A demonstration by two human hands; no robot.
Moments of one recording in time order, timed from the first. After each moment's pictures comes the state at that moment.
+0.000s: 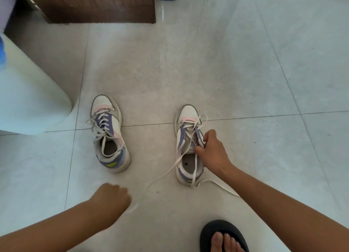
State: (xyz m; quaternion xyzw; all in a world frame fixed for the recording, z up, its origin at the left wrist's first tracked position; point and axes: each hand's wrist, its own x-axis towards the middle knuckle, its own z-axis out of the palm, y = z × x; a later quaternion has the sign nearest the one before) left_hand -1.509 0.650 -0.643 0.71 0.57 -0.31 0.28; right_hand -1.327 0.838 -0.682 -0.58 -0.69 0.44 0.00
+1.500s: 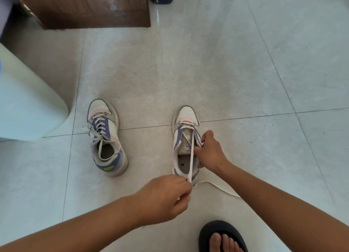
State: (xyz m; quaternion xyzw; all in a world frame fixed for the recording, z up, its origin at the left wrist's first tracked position) left_hand -1.446 0.703 -0.630 0.74 0.55 0.11 0.36; right_hand -1.329 0.844 -0.674 -0.60 -0.64 0.48 0.00
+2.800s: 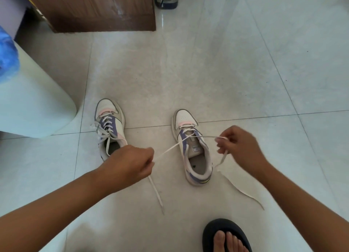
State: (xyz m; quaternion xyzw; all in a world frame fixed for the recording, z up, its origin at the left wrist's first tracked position) left_hand -1.531 0.696 -0.632 0.72 0.66 0.12 0.15; right_hand -1.285 0.856 -0.631 -0.56 -0.66 0.48 0.15
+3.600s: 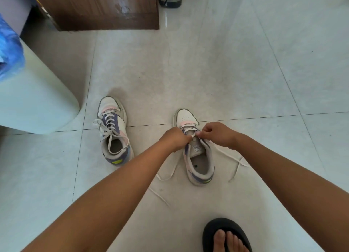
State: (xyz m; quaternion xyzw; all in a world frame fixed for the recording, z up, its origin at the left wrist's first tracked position) left_hand -1.463 0.809 -0.671 0.35 0.79 0.09 0.50; right_hand -1.332 0.898 -0.674 -0.48 -0.72 0.48 -0.12
